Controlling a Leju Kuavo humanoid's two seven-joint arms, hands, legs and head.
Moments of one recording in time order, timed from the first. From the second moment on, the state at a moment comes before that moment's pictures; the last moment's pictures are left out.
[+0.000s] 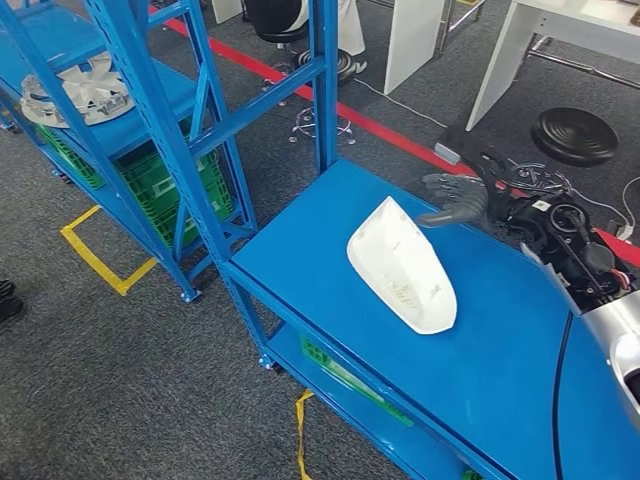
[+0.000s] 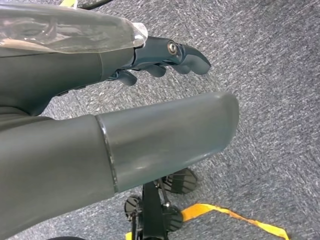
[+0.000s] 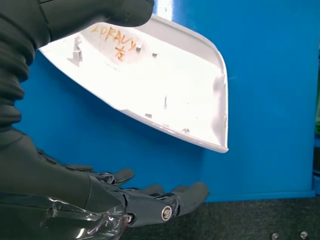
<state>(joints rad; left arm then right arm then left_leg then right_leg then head) -0.13 0.23 -0.67 -0.19 0.97 0.12 -0.24 -0.68 -0.63 0.49 -1.21 -0.40 0.27 0.54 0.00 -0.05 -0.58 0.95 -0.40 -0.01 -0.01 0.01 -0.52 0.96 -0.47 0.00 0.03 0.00</state>
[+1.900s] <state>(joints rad) -0.14 0.22 -0.68 -0.19 1.00 0.13 -0.24 -0.92 -0.39 0.65 -0.58 -0.18 0.38 0.26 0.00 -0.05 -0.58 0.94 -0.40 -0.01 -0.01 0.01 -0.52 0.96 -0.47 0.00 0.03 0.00</state>
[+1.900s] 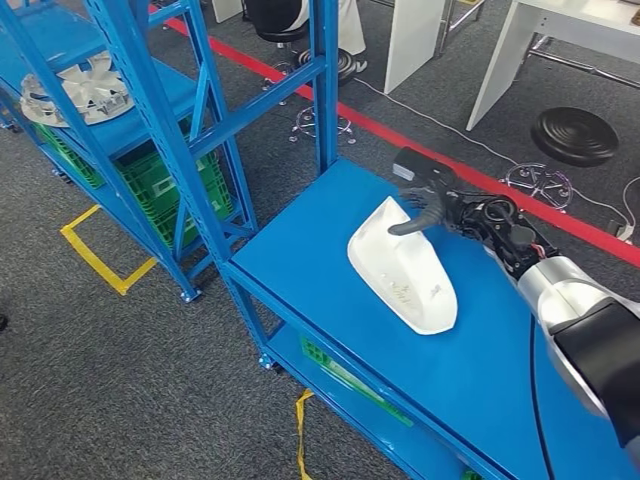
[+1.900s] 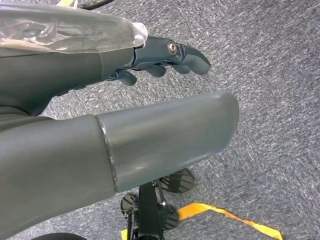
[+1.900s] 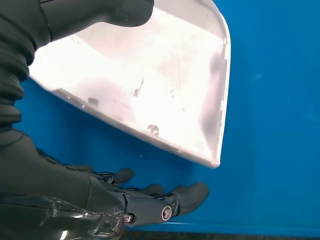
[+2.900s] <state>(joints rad) -0.13 0.22 -0.68 -0.19 1.00 0.13 -0.24 -0.92 -0.36 0.67 -0.52 -0.16 0.38 0.24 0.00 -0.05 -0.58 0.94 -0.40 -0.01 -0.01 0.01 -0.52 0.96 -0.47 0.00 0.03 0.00</state>
